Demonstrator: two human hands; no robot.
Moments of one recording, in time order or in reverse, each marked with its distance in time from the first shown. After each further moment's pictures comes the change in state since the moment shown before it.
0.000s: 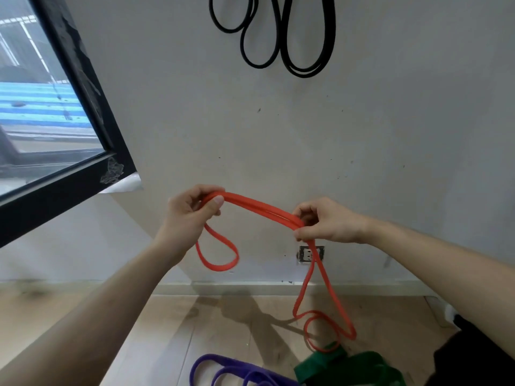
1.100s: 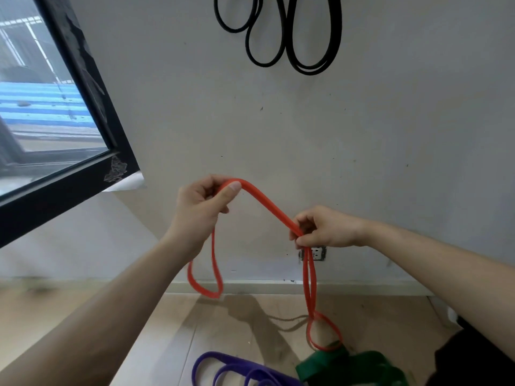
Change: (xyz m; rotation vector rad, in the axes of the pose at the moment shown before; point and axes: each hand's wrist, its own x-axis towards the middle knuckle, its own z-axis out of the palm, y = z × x) left_hand -0.003 0.023 0.021 -0.138 0.017 0.033; right_hand 0.002 0.005 0.009 -0.107 -0.115 0.052
